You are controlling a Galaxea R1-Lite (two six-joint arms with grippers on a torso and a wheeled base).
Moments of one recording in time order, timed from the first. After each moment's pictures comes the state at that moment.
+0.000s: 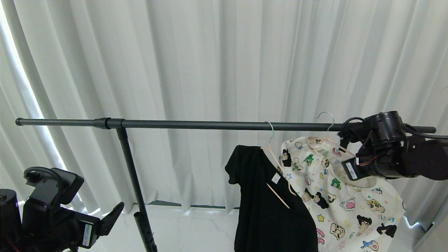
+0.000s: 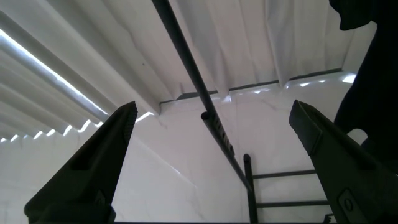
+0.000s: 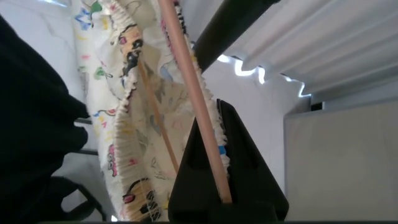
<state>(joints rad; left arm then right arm) -0.19 1.20 -0.16 -0.62 0.21 0.29 0.28 1.79 -0.98 -0.07 -0.27 -0.12</state>
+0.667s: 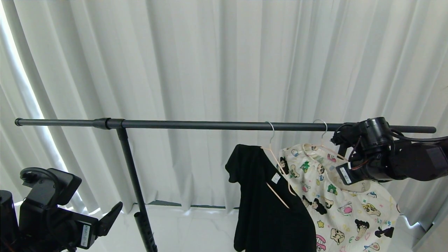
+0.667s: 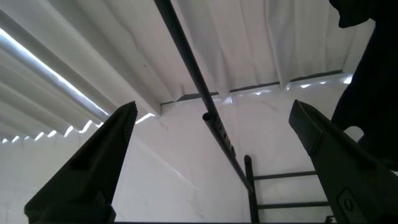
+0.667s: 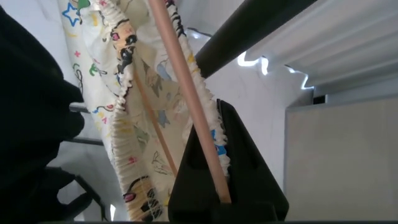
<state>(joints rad) -0.19 1.18 -0.16 -0.62 0.22 0.29 0.29 1.84 -0.98 -0.06 -0.28 -0.12</state>
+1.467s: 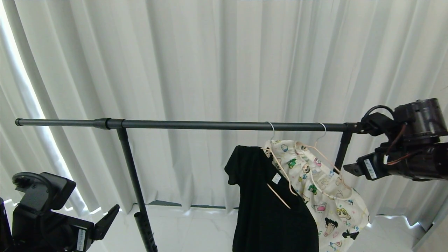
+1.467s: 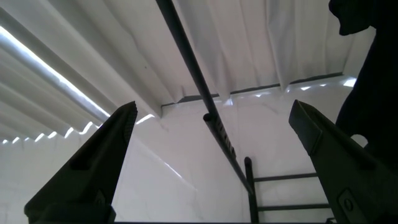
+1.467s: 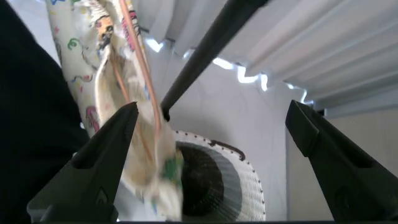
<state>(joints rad) -0.19 1.15 -0.13 -0.62 0.22 0.29 0.31 1.55 -0.92 0.03 -0.24 -0.12</state>
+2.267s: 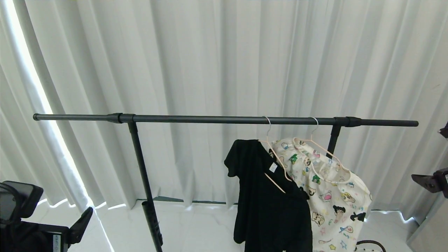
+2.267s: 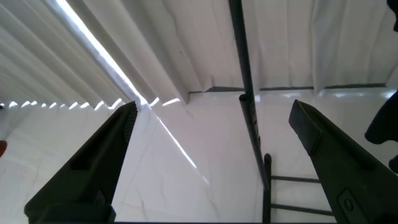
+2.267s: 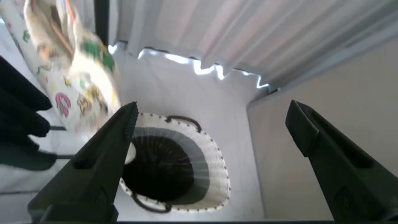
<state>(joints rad) -0.06 1.05 -0.09 -0.62 0.27 0.29 0.06 1.19 -0.75 0.10 -0.24 -0.25</state>
